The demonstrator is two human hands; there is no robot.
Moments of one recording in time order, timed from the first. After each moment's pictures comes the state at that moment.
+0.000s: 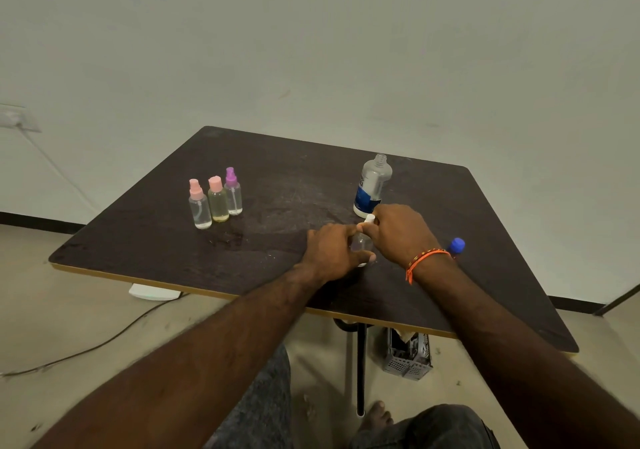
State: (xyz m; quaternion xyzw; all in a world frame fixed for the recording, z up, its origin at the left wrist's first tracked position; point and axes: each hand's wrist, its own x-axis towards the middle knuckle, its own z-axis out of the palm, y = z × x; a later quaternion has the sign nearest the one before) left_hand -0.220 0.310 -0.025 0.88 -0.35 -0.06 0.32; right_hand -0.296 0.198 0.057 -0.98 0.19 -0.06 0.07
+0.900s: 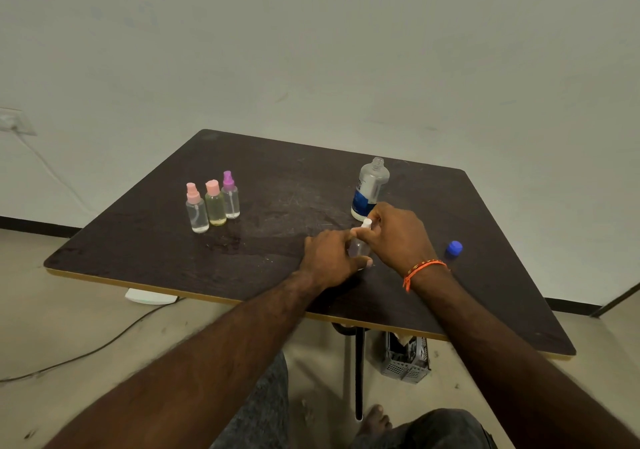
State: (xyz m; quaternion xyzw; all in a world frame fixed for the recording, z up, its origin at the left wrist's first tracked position) left_hand -0.224 0.311 -0.027 0.88 -0.33 -0.06 0.33; right_hand -0.301 0.196 0.048 -0.96 0.19 -0.12 0.14
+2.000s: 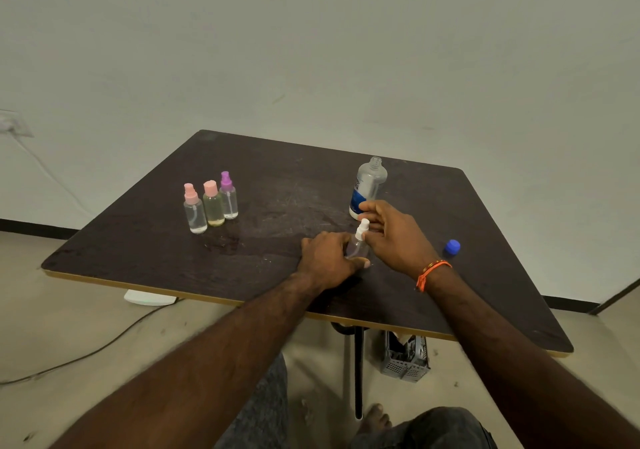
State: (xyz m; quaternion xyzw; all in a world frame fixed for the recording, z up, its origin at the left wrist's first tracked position) left_hand -0.220 0.309 -0.037 0.88 -0.33 -0.06 0.33; right_hand -0.311 0.189 0.046 -0.93 0.14 -0.10 0.32
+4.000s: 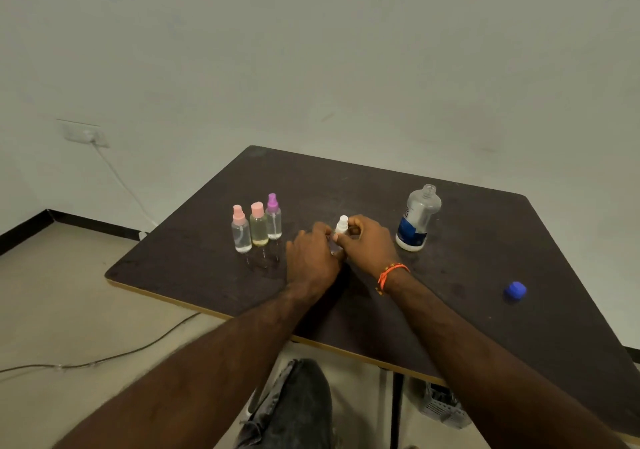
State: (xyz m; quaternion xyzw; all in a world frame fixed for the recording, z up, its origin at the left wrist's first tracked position) left_hand -0.157 0.370 -0.024 0.92 -0.16 0.09 0.34; right_hand -0.186 0.246 0.008 -0.91 0.13 -0.14 0.37
